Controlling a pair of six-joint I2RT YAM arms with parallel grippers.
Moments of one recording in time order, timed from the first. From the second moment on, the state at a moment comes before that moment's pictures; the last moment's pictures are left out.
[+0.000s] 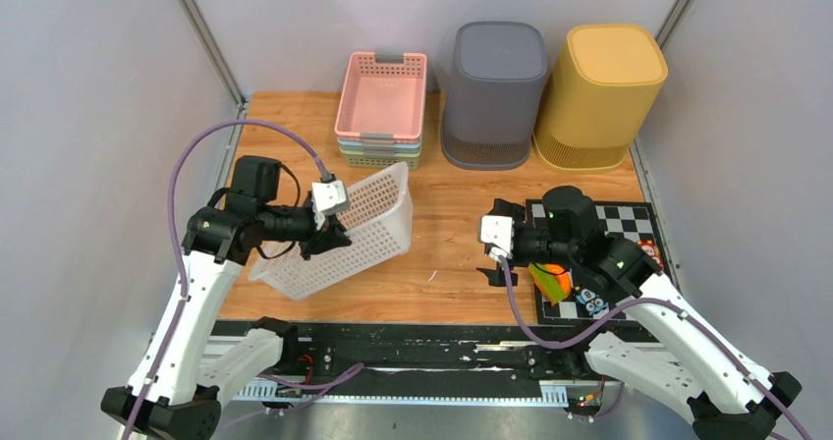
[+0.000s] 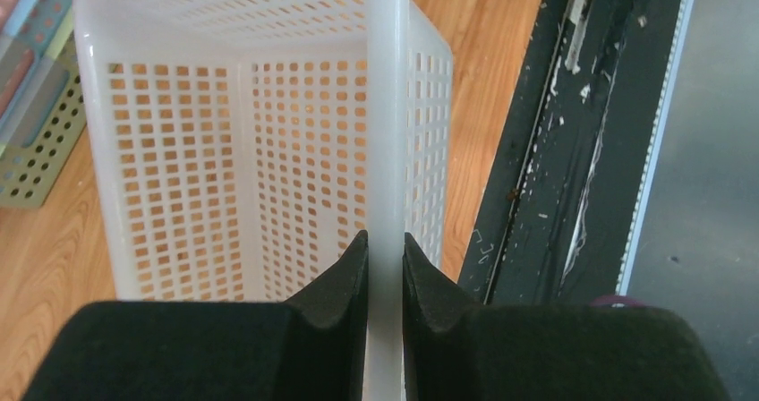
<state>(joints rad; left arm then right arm) -0.22 0.91 1.16 -1.08 0.84 0.65 0.70 0.79 0.92 -0.65 -0.48 -0.76</state>
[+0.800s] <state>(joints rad) -0.68 1.03 0.89 -0.81 0.46 0.70 0.66 0.76 0.84 -0.61 -0.56 -0.78</state>
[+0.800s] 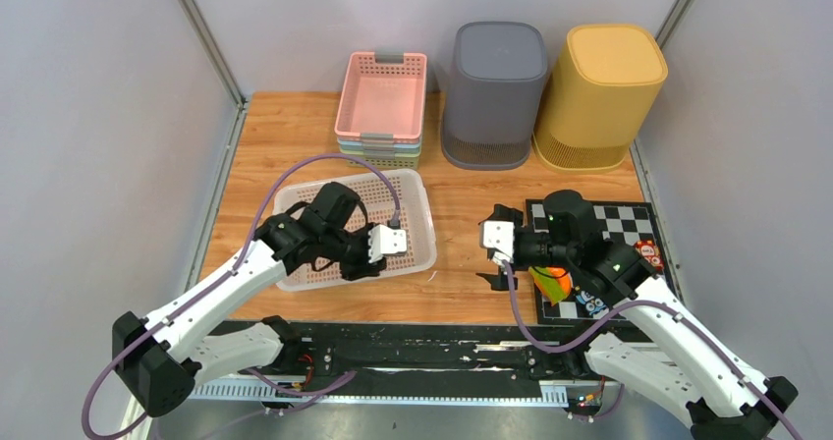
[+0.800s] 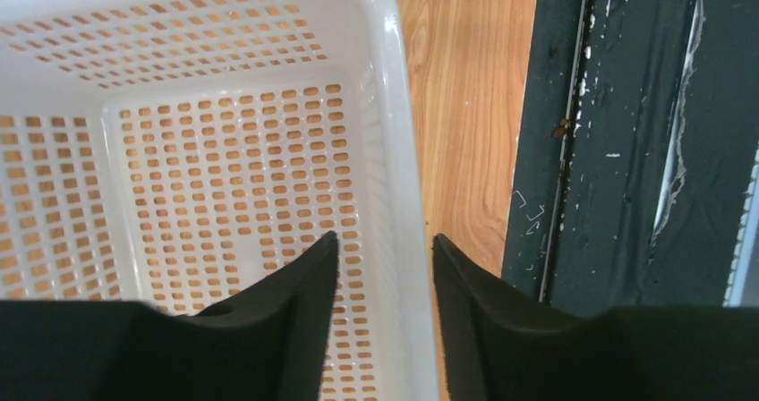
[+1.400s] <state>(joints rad) -0.50 0.72 0.91 -0.76 0.33 0.65 0.66 0.78 0.77 -0.59 -0.60 -0.84</state>
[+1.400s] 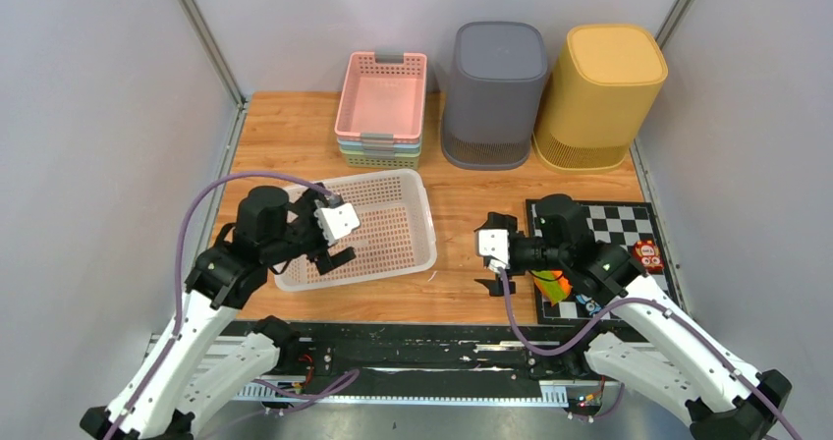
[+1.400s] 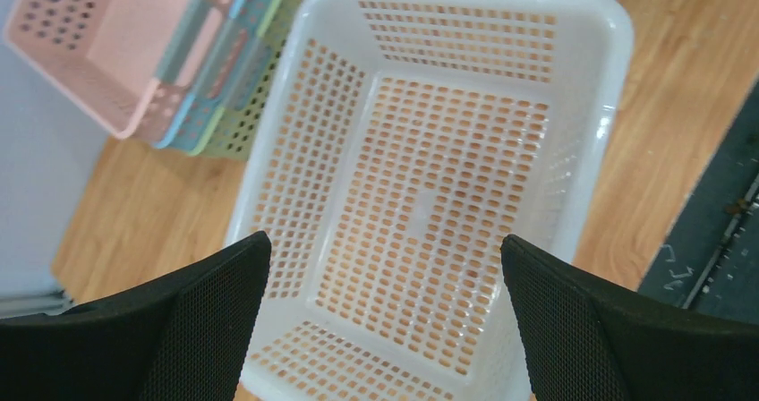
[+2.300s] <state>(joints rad) -0.32 0.65 0.70 -0.57 0.31 0.59 0.72 0.75 0.77 -0.53 -0.52 -0.83</state>
